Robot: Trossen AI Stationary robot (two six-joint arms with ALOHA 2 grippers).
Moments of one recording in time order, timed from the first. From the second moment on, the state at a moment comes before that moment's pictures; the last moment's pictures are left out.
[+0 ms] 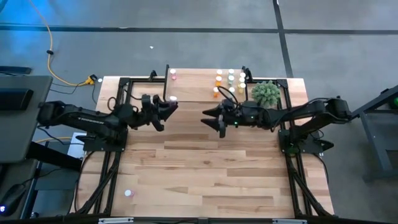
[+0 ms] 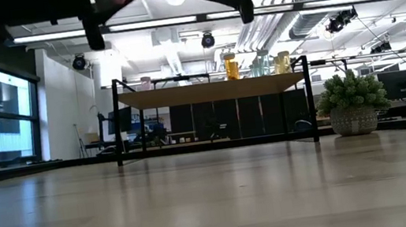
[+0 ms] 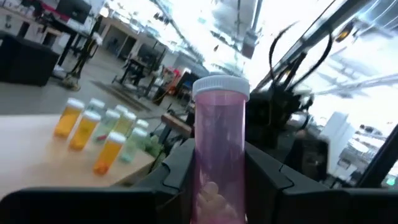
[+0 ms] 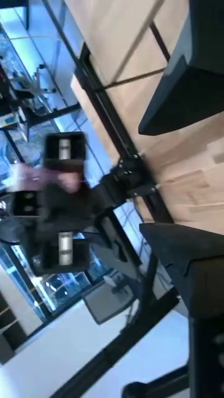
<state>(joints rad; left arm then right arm) 0.16 1.02 0.38 0.88 -0.28 -0.46 -0.01 1.39 0.83 0.53 0.06 0.48</state>
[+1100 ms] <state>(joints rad) 0.14 1.13 0.44 0.95 -0.19 -0.36 -0.05 1.62 1.37 0.07 0.10 0.22</state>
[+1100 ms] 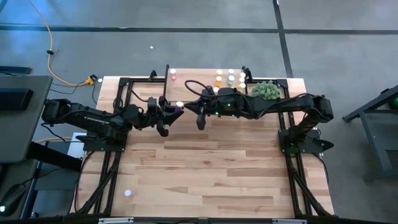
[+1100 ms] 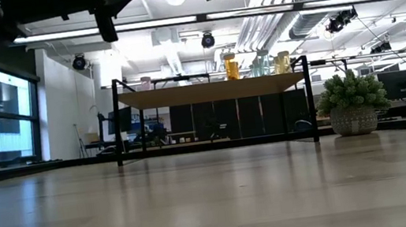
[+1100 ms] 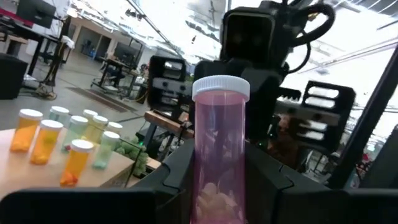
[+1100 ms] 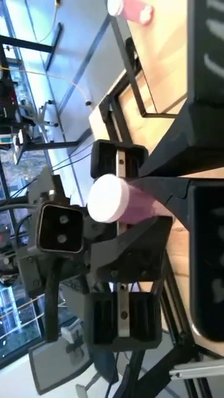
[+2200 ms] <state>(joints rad) 0.14 1.14 0.44 0.94 -0.19 -0.36 -0.05 1.67 1.39 0.20 0.01 0.26</state>
